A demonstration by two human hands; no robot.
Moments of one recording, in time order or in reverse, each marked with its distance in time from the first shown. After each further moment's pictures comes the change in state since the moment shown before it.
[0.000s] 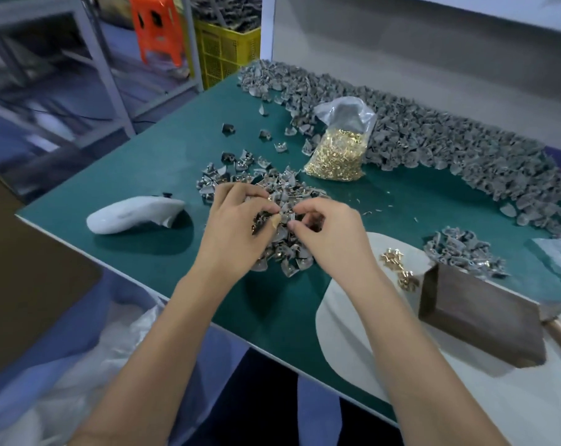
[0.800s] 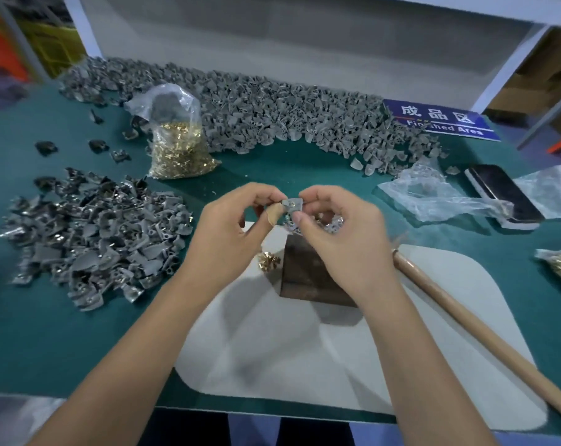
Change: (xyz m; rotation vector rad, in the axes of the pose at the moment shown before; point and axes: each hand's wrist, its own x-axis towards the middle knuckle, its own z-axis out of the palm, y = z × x) left_hand 0.024 0.168 0.095 -0.627 -0.207 0.222; right_hand -0.084 0.091 -0.150 0.165 0.408 0.089
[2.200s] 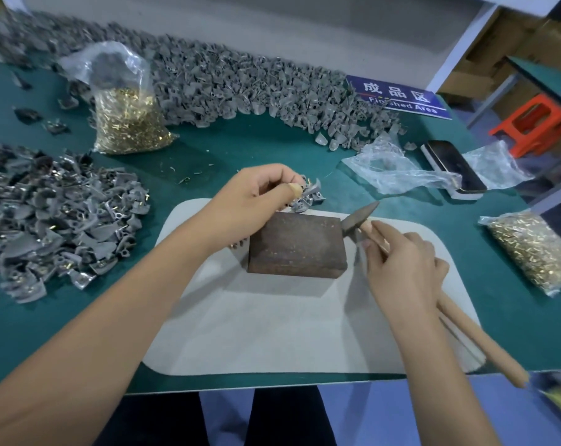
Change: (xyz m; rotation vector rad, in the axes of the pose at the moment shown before) left_hand 0.026 0.017 0.041 -0.311 -0.453 -0.226; right_hand -0.070 0.050 -0.080 -0.872 0.117 0.562
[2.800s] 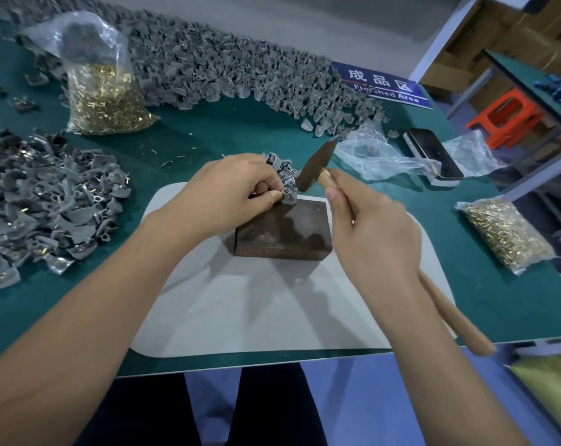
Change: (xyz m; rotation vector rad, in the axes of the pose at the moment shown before) left_hand 0.000 -0.008 -0.006 0.731 -0.025 0.181; right_hand -0.020 -0.054 -0.041 0.124 0.133 -0.312
